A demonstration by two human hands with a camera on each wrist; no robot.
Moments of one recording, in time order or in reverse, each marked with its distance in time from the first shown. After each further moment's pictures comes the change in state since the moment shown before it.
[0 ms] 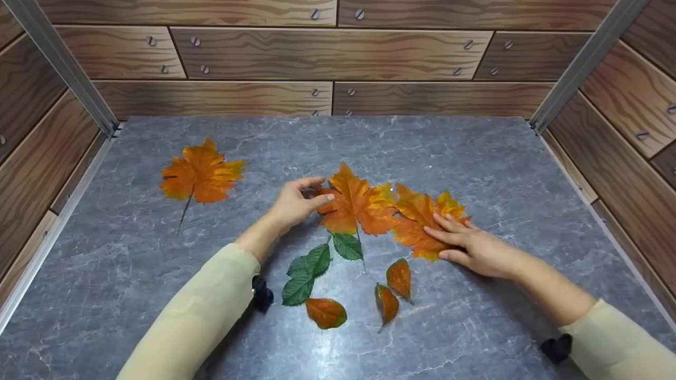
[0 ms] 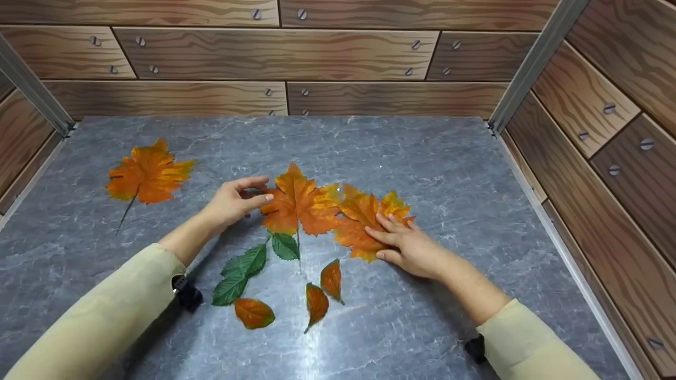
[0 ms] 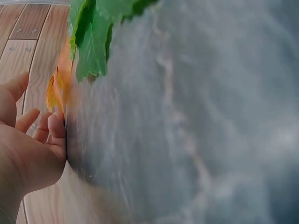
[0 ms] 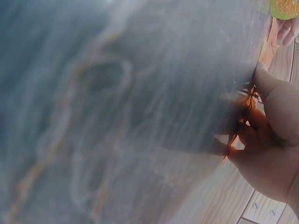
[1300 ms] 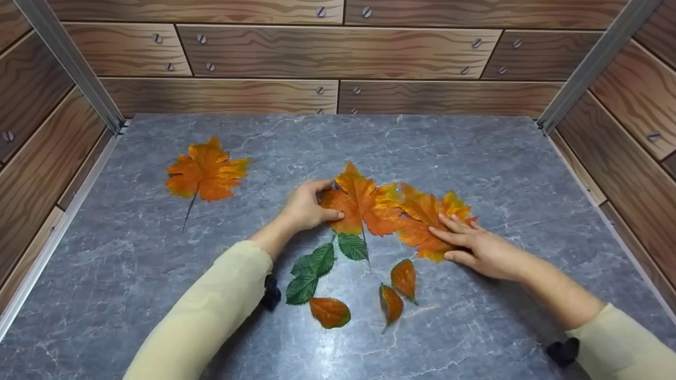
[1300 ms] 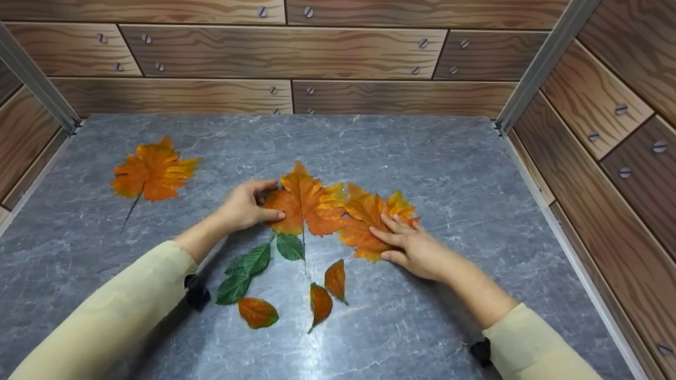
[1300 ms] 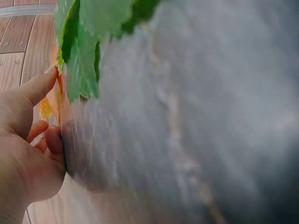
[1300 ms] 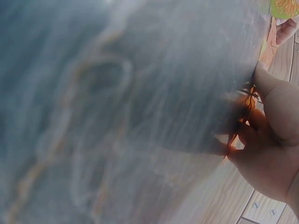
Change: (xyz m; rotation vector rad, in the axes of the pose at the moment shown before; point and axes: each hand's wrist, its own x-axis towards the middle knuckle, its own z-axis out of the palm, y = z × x) left_hand 0.003 0.003 0.009 0.412 -0.031 -0.007; right_hand 0.001 -0.001 0.000 0.014 -0.005 0.006
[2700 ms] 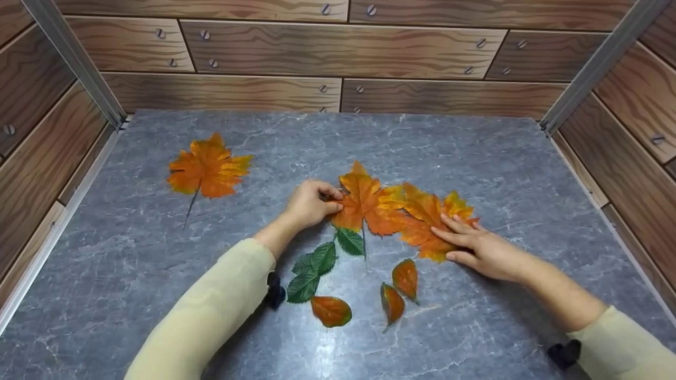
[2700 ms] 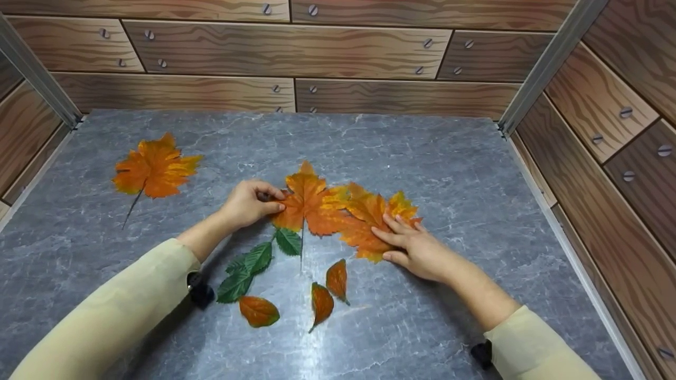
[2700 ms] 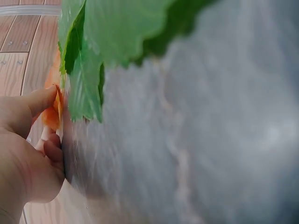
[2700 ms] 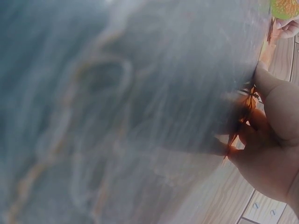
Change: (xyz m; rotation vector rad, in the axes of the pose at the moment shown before) left_hand 0.001 0.002 0.004 -0.113 0.063 0.026; right_hand 0.000 -0.001 -0.001 0.000 -0.007 0.002
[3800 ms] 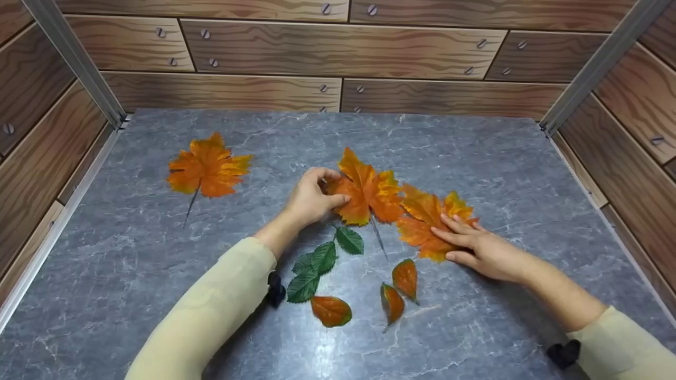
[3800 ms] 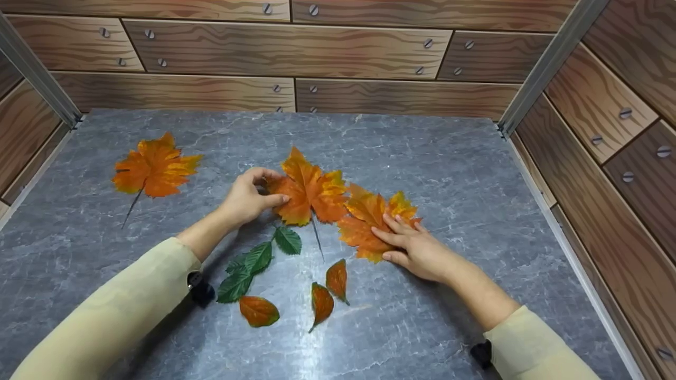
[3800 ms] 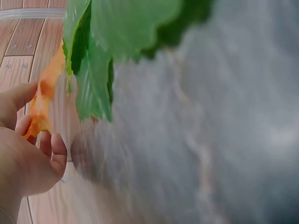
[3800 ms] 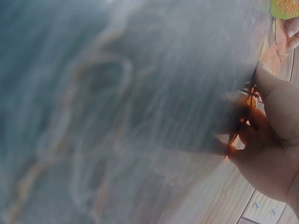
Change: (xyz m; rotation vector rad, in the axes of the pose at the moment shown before) left_hand 0.001 0.012 0.000 -0.088 0.104 0.002; right_hand -0.001 0.001 0.001 -0.002 0.018 -0.017
